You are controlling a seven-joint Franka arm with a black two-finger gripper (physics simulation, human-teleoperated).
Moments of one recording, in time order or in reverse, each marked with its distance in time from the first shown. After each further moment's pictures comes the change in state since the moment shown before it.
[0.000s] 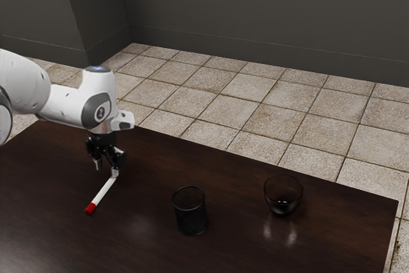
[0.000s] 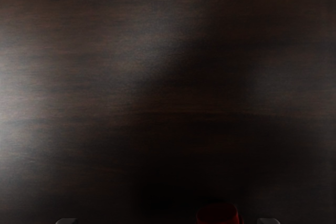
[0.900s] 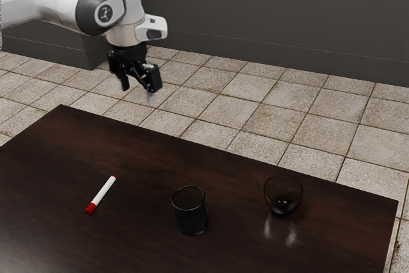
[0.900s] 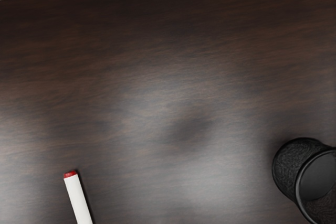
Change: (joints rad) arm -0.153 -0.362 -0.167 0.279 0.053 -0.466 -0.189
